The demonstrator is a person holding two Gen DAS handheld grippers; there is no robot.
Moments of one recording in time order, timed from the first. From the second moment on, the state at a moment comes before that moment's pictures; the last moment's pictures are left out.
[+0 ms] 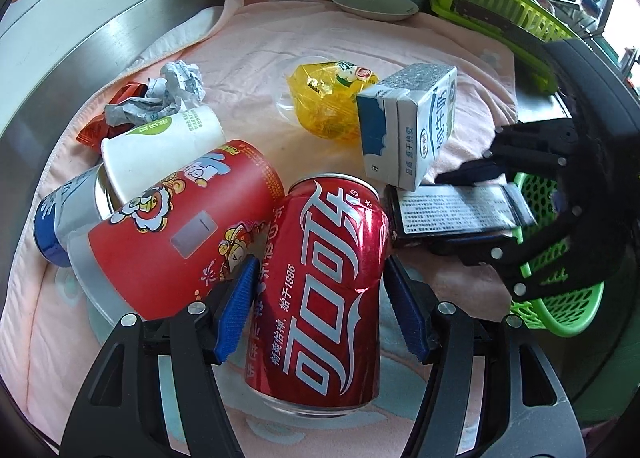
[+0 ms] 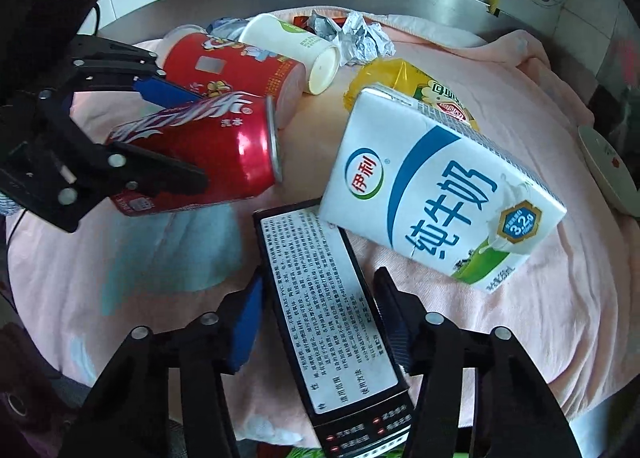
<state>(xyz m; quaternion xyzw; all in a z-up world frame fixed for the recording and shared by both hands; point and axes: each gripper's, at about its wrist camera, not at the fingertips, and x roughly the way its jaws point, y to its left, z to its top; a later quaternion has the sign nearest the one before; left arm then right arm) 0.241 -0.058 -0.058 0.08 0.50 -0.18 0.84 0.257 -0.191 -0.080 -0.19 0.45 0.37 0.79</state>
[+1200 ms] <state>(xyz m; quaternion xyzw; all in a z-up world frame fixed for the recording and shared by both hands) 0.162 -0.163 -0.014 0.07 0.44 -0.30 0.84 0.111 -0.362 -0.058 -0.05 0.42 0.12 0.90</state>
